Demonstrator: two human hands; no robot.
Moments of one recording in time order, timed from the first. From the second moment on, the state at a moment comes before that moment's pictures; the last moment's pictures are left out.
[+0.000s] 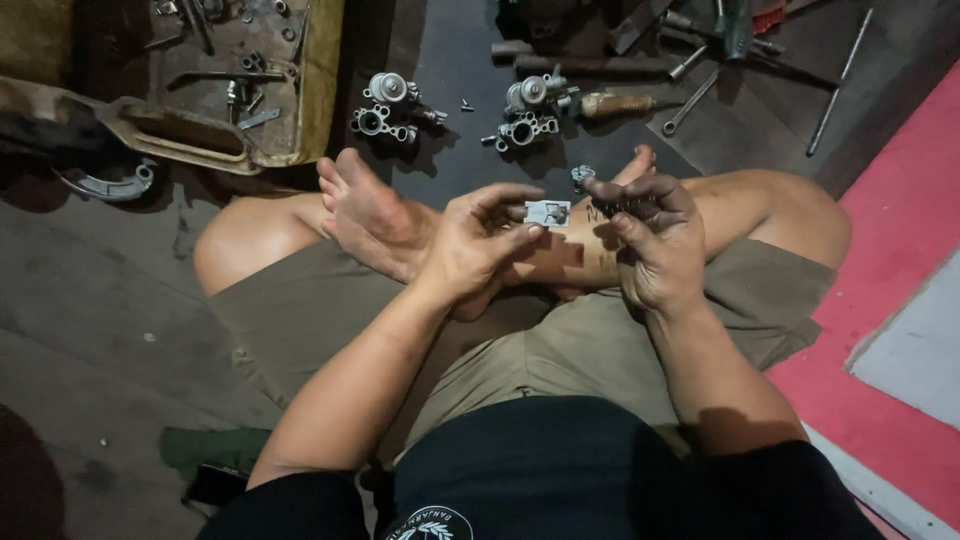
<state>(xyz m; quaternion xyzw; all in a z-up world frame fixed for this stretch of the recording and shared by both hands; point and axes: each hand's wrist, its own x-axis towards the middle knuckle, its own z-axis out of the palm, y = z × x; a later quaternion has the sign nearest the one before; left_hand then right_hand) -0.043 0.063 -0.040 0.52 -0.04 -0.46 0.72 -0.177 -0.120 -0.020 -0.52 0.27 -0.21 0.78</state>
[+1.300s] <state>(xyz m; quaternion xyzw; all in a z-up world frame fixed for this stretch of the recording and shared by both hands) -0.045 0.062 -0.054 0.57 -0.11 -0.41 0.70 -0.155 -0.102 0.032 -0.90 0.09 -0.16 0.40</state>
